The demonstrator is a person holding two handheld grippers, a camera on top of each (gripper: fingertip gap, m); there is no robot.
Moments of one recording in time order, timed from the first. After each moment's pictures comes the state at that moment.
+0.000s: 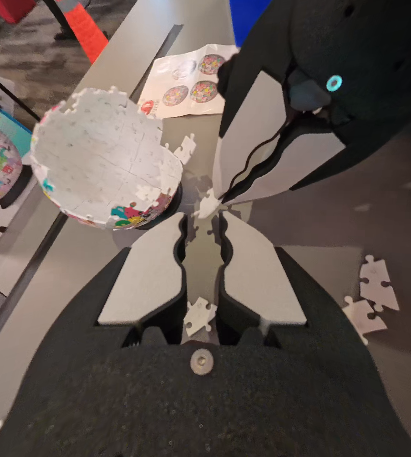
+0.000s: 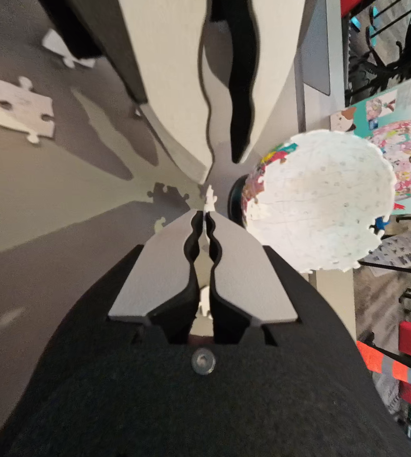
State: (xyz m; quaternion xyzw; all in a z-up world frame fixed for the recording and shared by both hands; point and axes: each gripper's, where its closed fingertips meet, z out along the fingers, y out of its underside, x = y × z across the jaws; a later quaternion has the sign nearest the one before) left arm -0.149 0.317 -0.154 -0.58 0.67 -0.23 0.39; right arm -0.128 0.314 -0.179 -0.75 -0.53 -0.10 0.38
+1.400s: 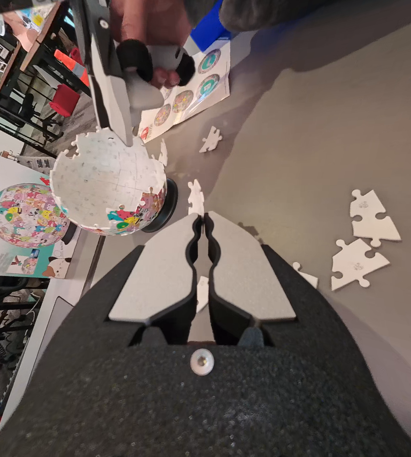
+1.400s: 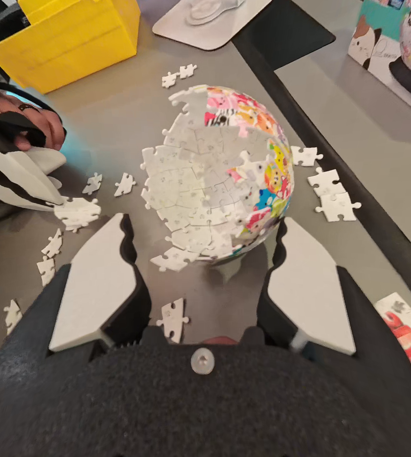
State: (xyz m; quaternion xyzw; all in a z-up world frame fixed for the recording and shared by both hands) left arm -0.177 0.289 -0.157 -0.46 0.74 -0.15 0.47; right arm -0.061 0.392 -0.154 -0.82 -0.32 0.31 0.36
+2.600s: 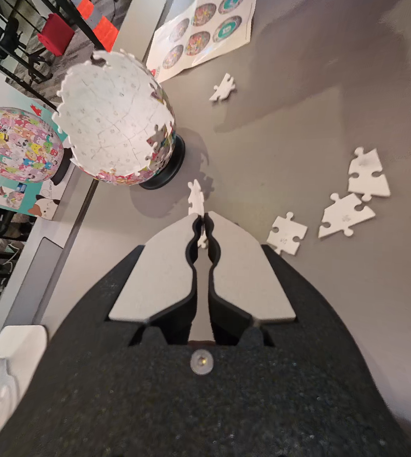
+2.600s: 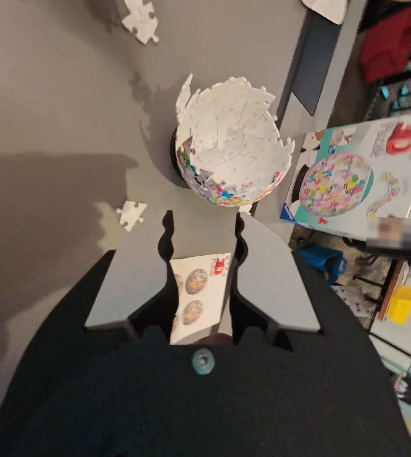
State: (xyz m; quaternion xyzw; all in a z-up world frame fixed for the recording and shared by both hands) left arm -0.225 0.301 -0.166 -0.54 0.70 -0.15 0.44; right arm -0.051 0.327 -0.103 -0.65 -0.68 -0.12 0.31
